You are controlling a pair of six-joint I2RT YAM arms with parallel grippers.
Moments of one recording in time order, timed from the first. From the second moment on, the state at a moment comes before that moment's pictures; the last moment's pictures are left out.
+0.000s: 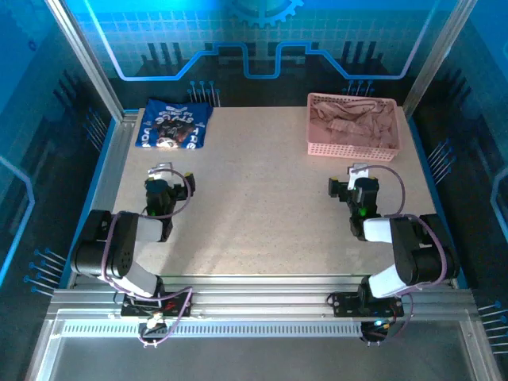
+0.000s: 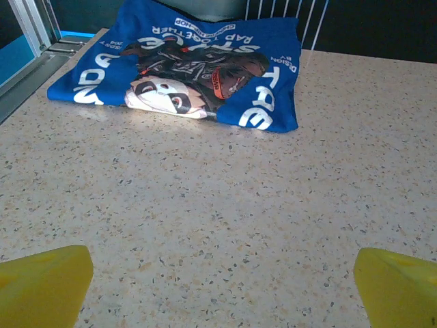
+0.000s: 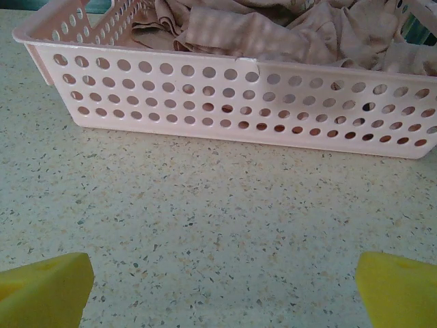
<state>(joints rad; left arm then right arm) -0.02 1.55 0.36 0.86 -0.14 -0.13 0.07 1.50 0.39 0.70 0.18 -0.01</state>
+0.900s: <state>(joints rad) -0.02 1.54 0.36 0.84 -0.14 -0.13 0.07 1.49 0.39 0.69 0.17 -0.01</state>
